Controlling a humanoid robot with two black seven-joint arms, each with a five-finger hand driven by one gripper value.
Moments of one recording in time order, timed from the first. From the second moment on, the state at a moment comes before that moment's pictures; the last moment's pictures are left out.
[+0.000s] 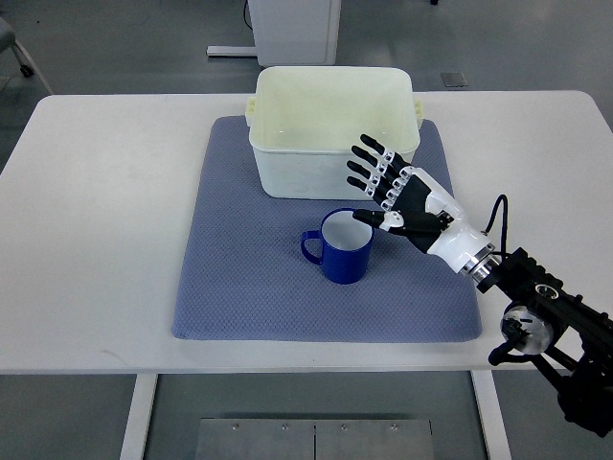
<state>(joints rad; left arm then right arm) -0.06 0.00 -0.10 -0.15 0.08 0.06 -0.04 0.45 -0.24 0.79 1.20 -0.61 0.29 0.38</state>
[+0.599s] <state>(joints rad) -0.06 0.00 -0.10 -0.15 0.08 0.06 -0.04 0.45 -0.22 0.67 1.16 -0.63 0.20 0.50</state>
